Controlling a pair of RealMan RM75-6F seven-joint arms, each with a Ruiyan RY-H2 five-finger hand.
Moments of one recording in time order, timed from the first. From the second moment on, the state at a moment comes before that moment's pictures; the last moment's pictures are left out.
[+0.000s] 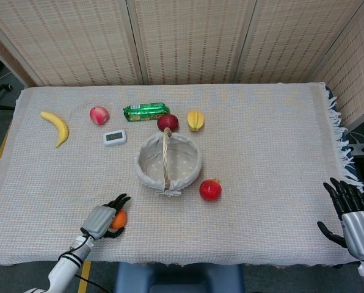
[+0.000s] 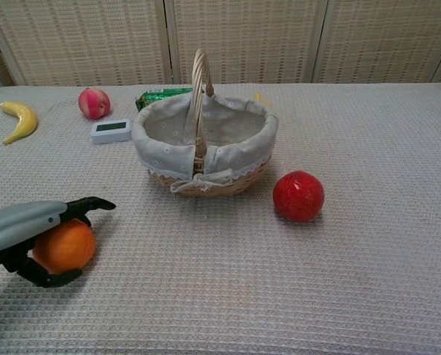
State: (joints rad) left arm -0.43 -1.51 0.00 -1.62 1.26 1.01 0.26; right arm -0.01 -1.09 0.01 -1.59 -1.65 1.61 0.01
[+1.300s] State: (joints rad) left arm -0.62 -1.50 -0.29 -1.68 1.41 1.19 0.32; right arm 0.00 -1.08 0.01 -1.59 -1.66 1.61 0.02
